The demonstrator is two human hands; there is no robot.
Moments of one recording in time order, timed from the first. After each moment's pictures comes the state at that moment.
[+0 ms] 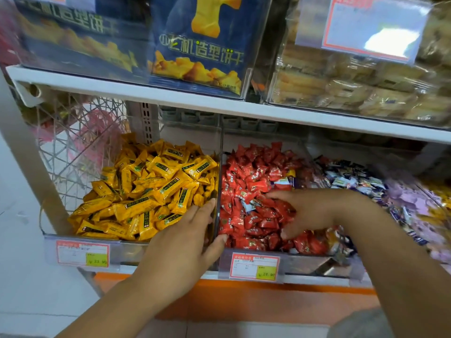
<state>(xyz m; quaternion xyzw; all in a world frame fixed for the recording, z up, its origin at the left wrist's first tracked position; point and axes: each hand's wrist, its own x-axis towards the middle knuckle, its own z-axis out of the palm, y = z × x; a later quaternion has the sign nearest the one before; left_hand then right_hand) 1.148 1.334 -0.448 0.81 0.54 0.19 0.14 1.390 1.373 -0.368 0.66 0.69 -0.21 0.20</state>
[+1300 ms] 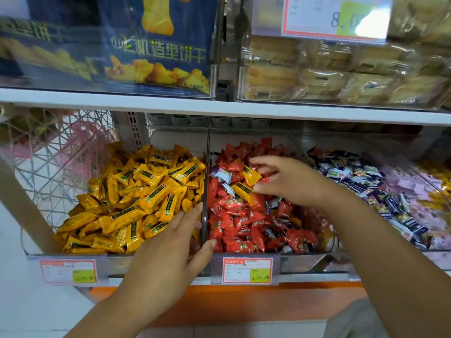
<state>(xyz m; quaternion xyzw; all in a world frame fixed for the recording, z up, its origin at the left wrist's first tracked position) 1.148 1.333 -0.449 0.81 0.53 0.20 0.17 1.397 1.393 -0.385 0.65 0.69 -0.27 -0.20</state>
